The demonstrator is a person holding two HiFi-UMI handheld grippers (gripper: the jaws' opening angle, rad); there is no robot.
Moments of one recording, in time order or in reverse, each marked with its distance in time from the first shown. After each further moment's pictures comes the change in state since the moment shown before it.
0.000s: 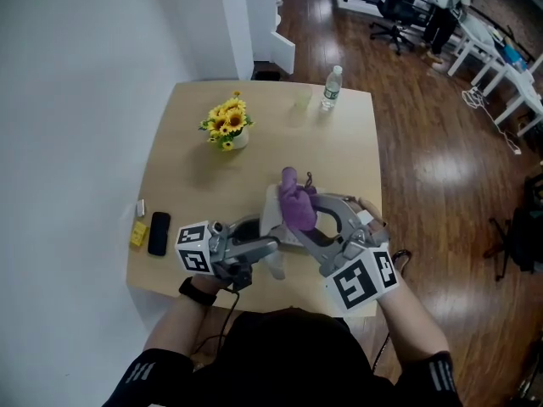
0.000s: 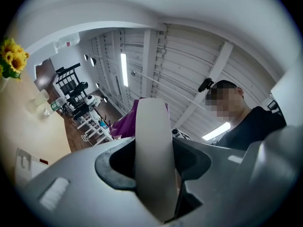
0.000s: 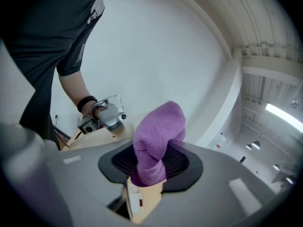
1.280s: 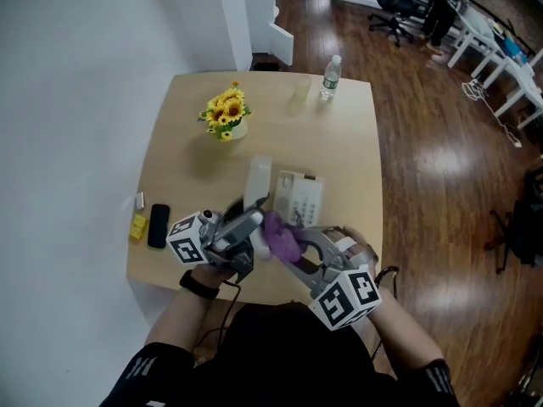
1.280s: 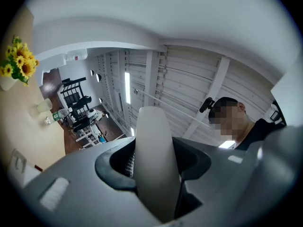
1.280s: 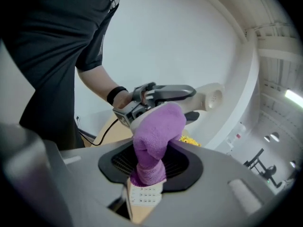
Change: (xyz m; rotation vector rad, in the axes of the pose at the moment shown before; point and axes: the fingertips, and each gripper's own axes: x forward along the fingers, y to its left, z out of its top) left arm -0.013 -0.001 0.044 -0.017 -0.248 0.028; right arm -0.002 0.105 -0.025 0.035 0.095 0.217
